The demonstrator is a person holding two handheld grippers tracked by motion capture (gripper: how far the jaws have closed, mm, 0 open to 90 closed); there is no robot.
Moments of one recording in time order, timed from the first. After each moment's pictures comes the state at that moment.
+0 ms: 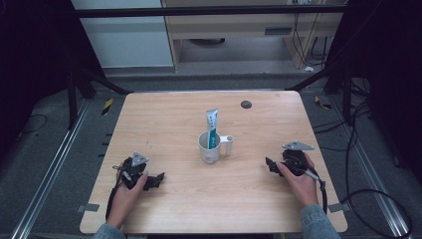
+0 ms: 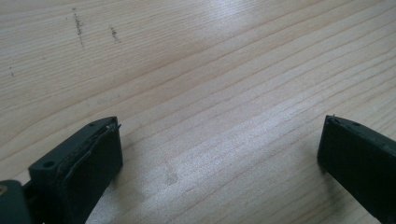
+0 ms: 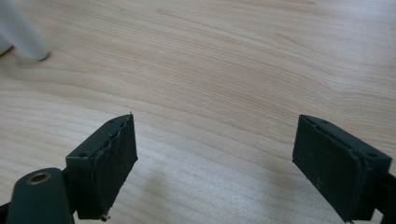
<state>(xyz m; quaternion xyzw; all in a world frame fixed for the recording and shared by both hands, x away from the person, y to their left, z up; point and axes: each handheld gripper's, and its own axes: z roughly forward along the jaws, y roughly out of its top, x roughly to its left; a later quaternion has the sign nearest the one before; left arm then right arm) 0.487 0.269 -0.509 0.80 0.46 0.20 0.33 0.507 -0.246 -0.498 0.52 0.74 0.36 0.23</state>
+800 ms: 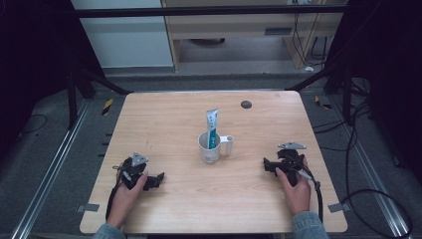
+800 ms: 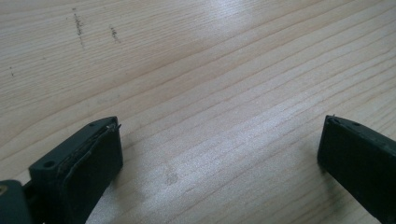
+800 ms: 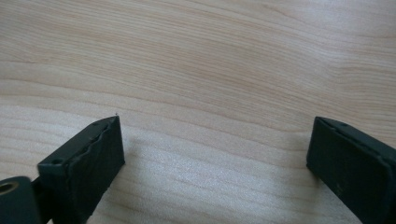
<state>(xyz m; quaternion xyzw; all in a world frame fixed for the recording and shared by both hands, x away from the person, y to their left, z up) 0.487 0.269 -0.509 0.80 0.46 0.20 0.33 0.516 -0.234 -0.512 0.56 0.72 0.31 0.25</state>
